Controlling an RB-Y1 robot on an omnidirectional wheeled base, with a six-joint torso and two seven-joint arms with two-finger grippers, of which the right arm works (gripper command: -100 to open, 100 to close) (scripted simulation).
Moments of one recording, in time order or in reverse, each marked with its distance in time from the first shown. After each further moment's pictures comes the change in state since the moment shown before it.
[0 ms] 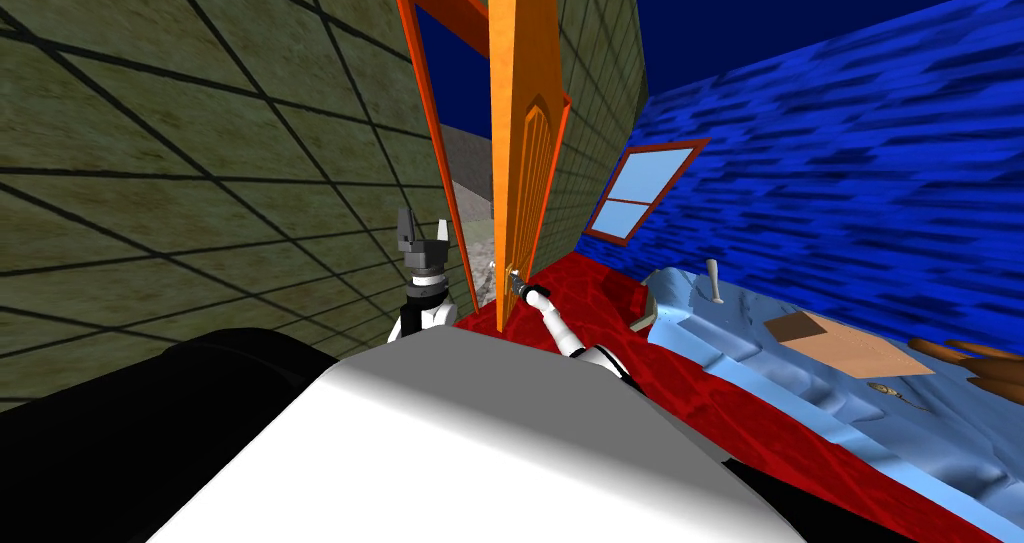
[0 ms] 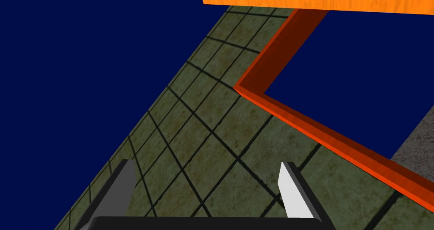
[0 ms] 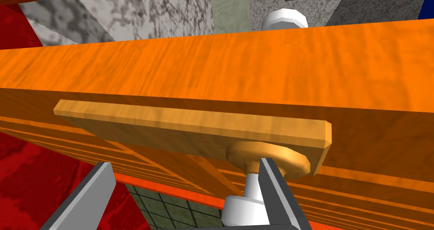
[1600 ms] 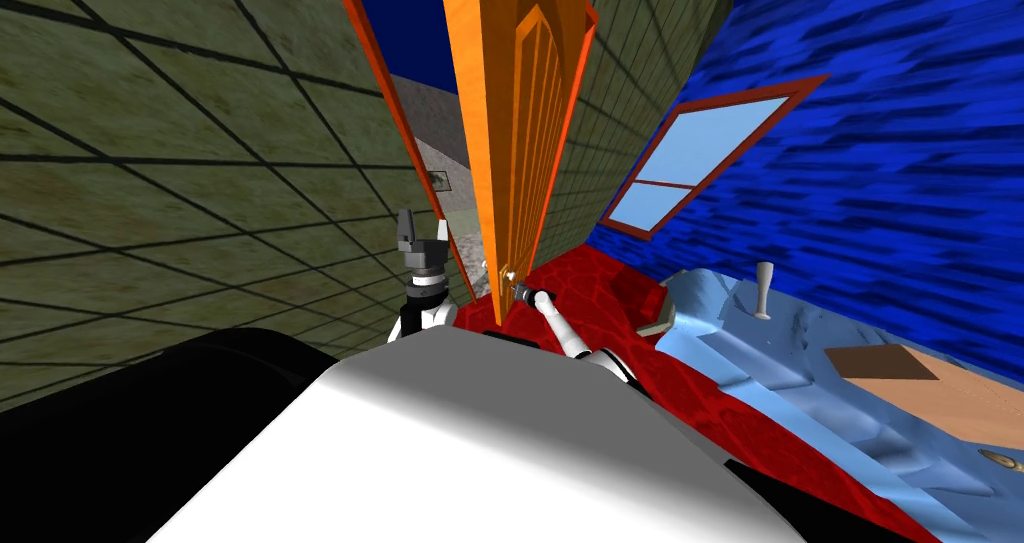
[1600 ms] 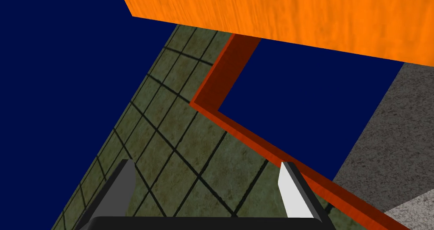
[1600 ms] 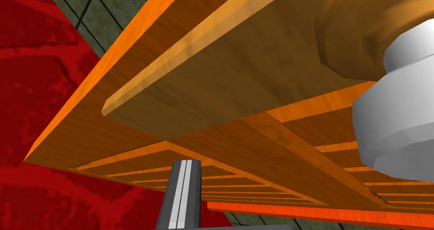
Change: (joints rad) arm 0.018 -0.035 -0.050 0.051 -0.297 0.156 -0.050
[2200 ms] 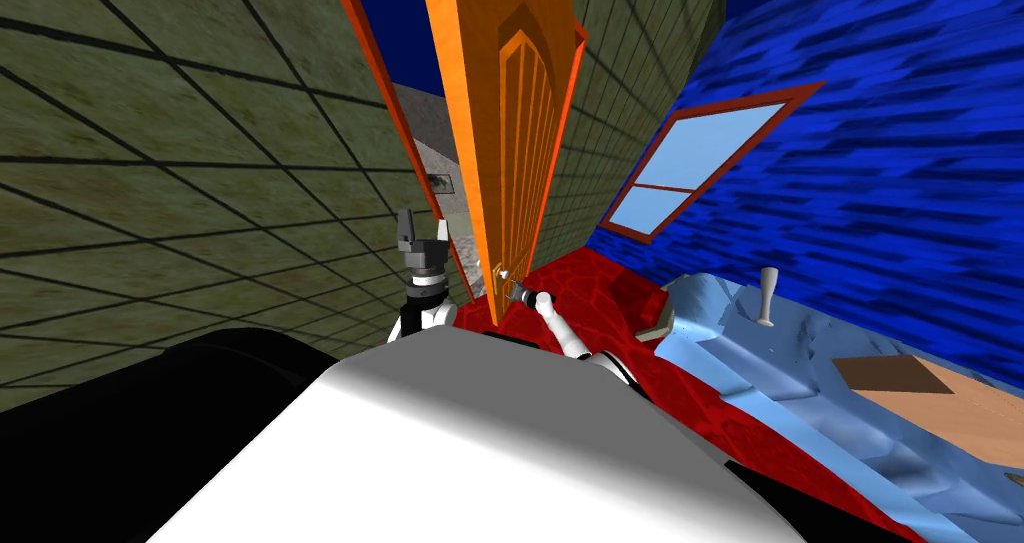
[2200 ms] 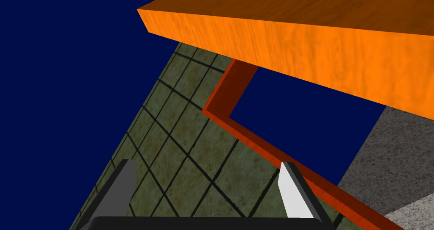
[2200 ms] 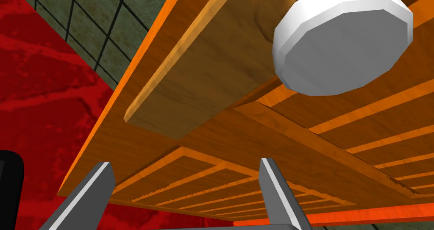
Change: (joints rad) arm 0.020 0.000 -0.003 -0.015 -0.152 0.066 -0.034
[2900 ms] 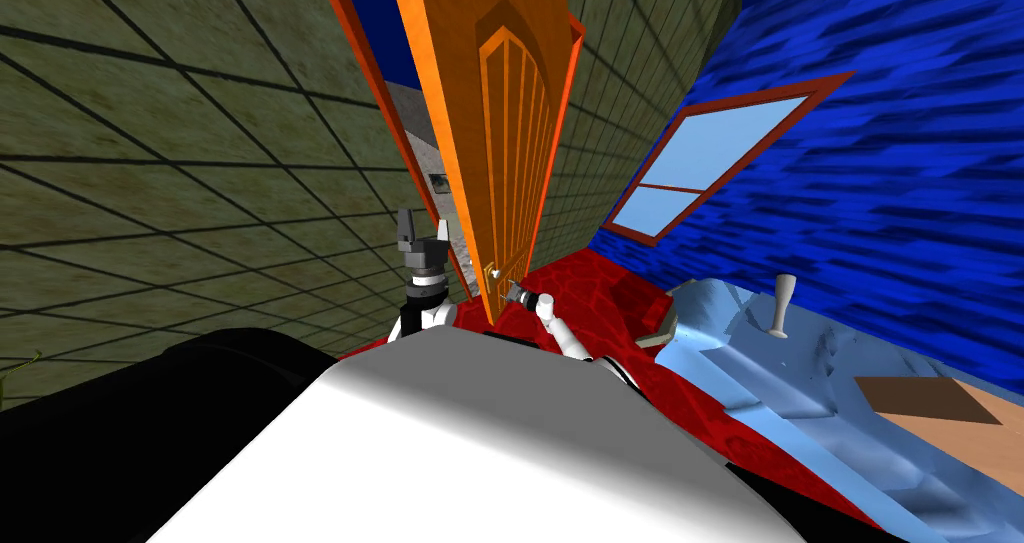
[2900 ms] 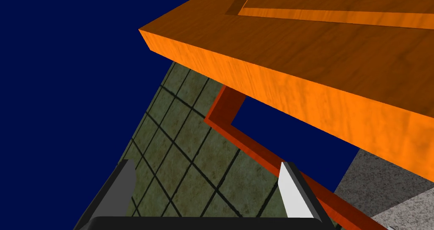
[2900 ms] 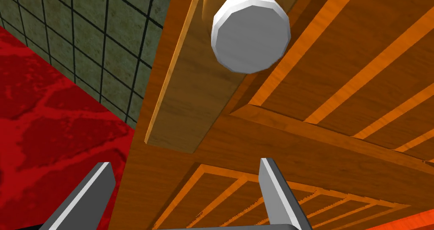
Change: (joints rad) arm 0.039 -0.003 0.003 -0.044 -0.209 0.094 -0.062
